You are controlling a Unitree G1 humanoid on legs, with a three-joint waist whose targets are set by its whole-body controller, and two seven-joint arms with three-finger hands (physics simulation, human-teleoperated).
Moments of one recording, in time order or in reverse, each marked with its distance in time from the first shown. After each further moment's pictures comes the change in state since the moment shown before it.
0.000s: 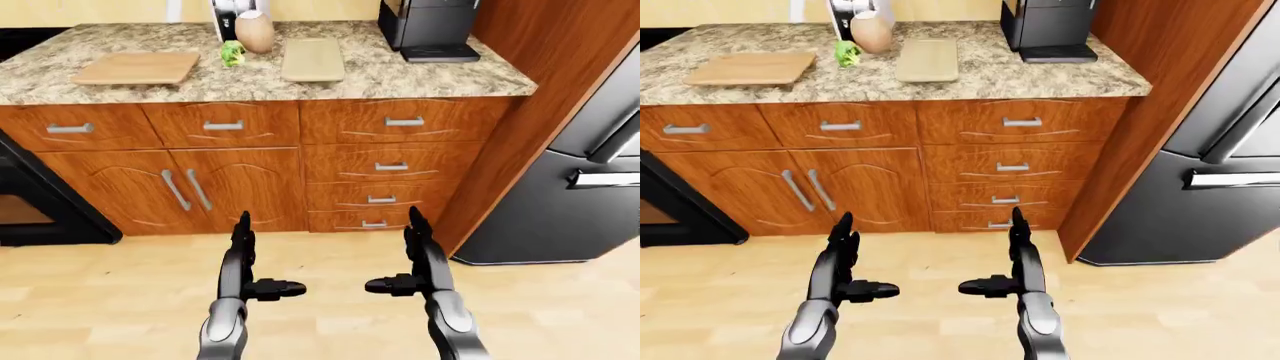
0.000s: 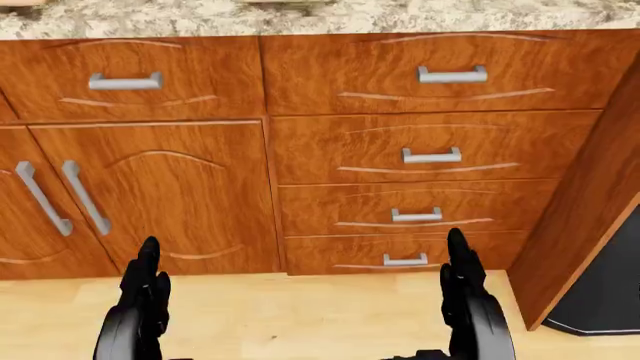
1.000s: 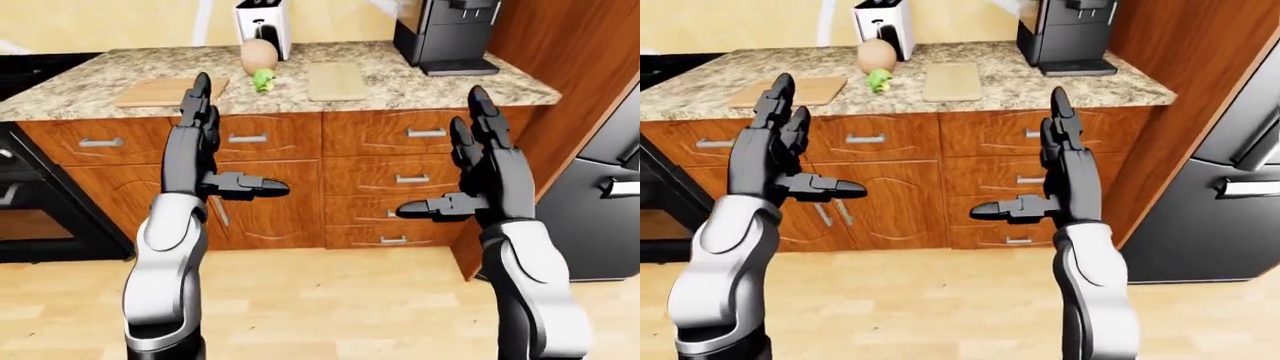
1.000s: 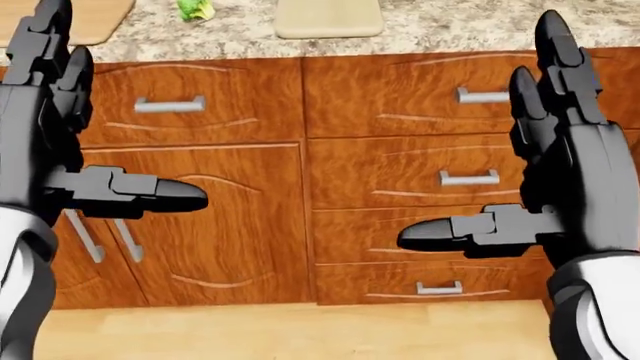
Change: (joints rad) left arm -0.473 0.162 0.104 -0.546 0.013 0.604 -0.021; right arm -0.287 -0.112 -0.126 -0.709 0.067 0.542 0.007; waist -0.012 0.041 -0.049
